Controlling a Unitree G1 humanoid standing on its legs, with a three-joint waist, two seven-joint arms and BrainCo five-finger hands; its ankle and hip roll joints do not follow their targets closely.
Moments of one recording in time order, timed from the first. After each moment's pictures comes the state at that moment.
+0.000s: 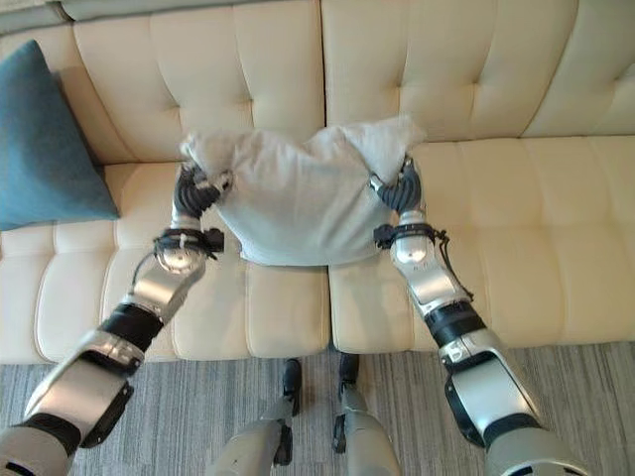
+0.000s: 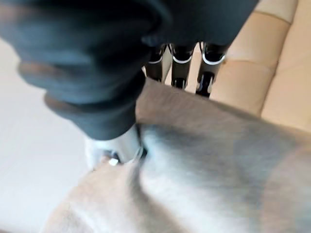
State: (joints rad) left arm -0.82 0.51 -0.39 0.63 -0.30 -0.20 0.47; right arm -0.87 -0.48 0.38 0.57 0.16 -0.11 -0.46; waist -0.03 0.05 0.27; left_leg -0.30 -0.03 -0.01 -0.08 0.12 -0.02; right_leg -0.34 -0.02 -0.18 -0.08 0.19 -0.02
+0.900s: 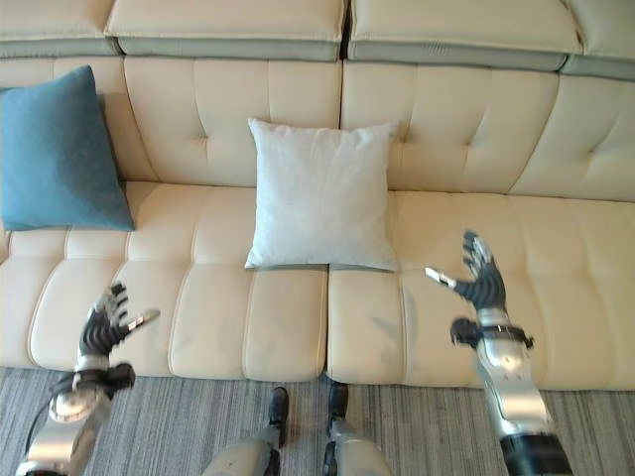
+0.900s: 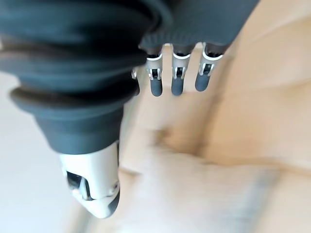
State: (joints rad) left arm 0.25 0.42 0.11 0.33 -0.32 -0.16 0.13; right arm 0.16 -0.49 -0.12 0.16 0.24 -0.12 -0.08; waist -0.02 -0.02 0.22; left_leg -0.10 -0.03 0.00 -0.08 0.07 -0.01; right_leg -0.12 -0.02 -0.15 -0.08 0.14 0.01
